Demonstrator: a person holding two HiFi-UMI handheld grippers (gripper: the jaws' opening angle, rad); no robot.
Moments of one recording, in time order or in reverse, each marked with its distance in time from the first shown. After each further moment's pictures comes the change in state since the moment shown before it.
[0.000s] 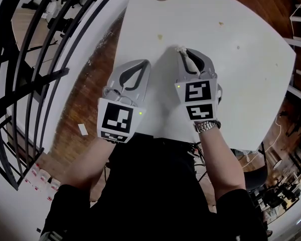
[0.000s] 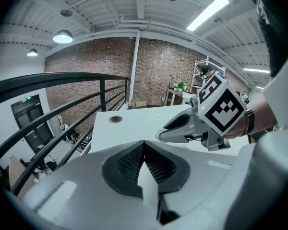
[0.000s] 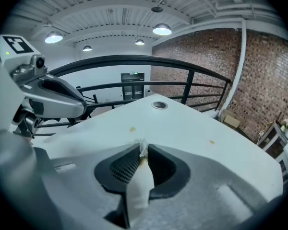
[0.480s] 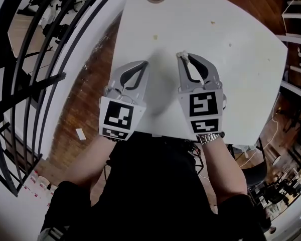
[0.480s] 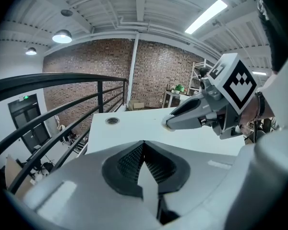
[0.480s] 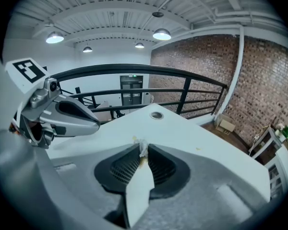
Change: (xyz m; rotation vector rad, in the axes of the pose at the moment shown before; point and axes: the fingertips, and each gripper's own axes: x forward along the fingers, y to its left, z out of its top) left arm -0.001 -0.013 0.007 -0.004 -0.017 -0.031; right arm -0.056 -0.004 0.026 -0.017 -0.029 -0.032
